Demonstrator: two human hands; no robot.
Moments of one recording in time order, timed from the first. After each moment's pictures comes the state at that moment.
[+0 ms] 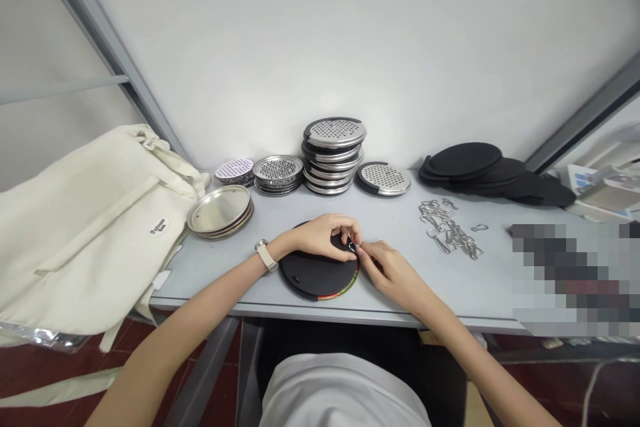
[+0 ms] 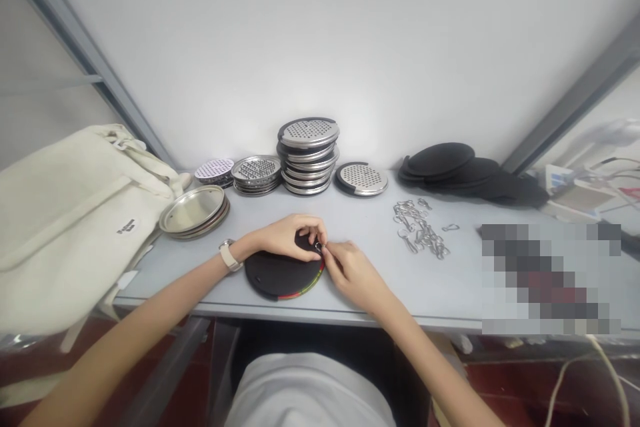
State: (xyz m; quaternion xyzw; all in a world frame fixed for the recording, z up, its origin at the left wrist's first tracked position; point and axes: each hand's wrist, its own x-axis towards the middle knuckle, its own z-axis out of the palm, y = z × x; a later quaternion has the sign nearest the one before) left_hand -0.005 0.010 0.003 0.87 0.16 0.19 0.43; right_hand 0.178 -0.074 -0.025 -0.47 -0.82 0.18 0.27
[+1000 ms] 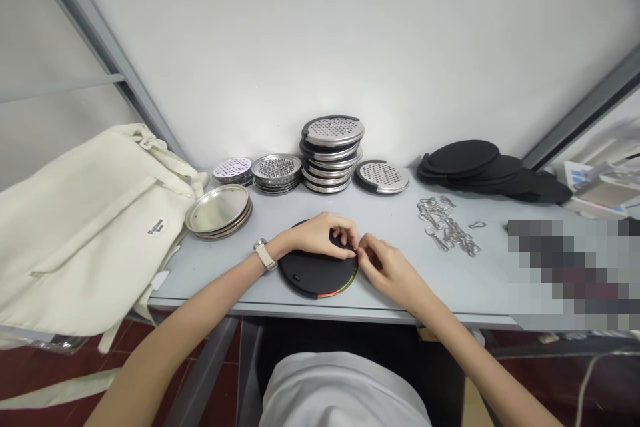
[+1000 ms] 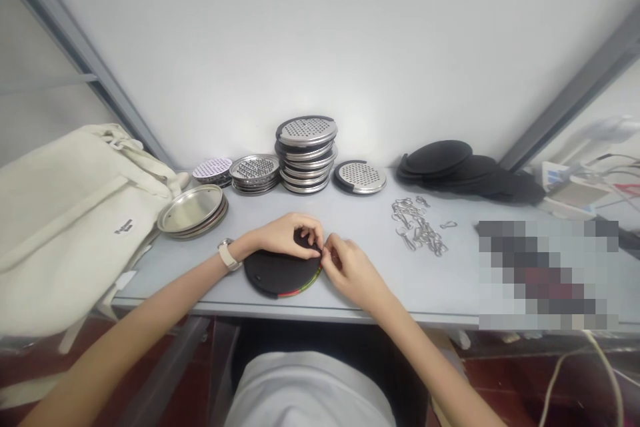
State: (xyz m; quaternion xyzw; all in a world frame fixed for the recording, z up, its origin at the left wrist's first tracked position) left_hand -0.005 0.007 0.007 0.88 0.17 0.19 0.41; right_hand 0.179 -0.077 -0.029 -0.51 -0.79 0.19 0.29
